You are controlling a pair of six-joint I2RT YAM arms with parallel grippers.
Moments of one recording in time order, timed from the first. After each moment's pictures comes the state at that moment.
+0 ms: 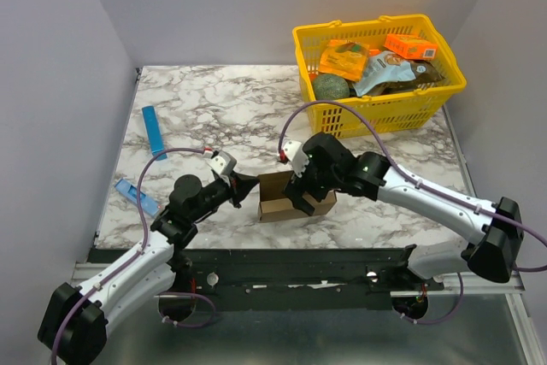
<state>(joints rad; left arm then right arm) -0.57 0.73 0.26 0.38 0.33 -0.23 0.95 1.34 1.14 -0.68 -0.08 -0.14</state>
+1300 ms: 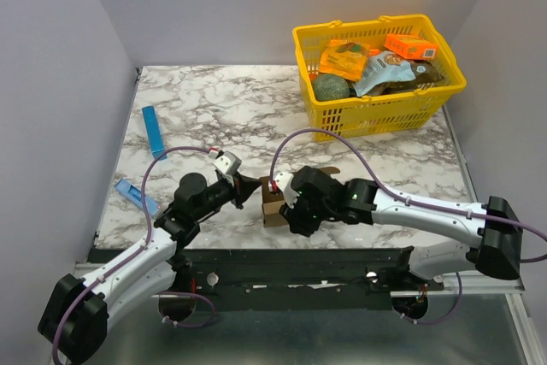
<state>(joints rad) -0.58 0.78 0.27 0.37 0.33 -0.23 1.14 1.31 0.97 -0.57 -0.11 0.07</state>
